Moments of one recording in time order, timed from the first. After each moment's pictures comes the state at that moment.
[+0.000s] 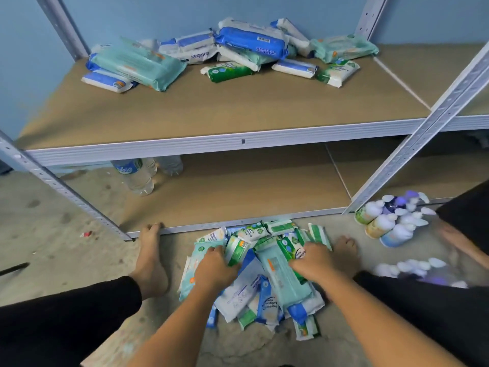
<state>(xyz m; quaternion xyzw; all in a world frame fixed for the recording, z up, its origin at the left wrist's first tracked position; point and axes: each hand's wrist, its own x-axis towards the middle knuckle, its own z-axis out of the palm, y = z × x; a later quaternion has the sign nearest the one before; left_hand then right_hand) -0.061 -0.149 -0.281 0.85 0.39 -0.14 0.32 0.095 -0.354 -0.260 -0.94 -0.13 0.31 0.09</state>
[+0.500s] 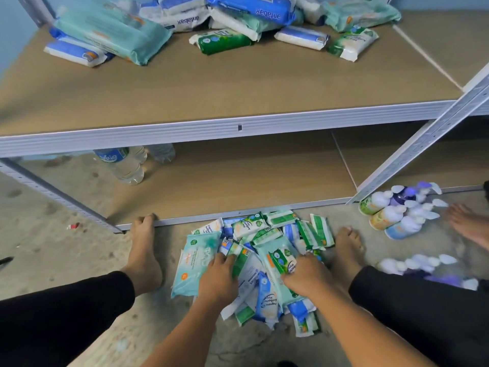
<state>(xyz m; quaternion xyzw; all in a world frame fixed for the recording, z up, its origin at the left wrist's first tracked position) -0.066 -0.165 -0.352 0.90 0.29 -0.21 0.24 0.073 -0.348 -0.297 -0.92 -0.16 0.35 0.02</state>
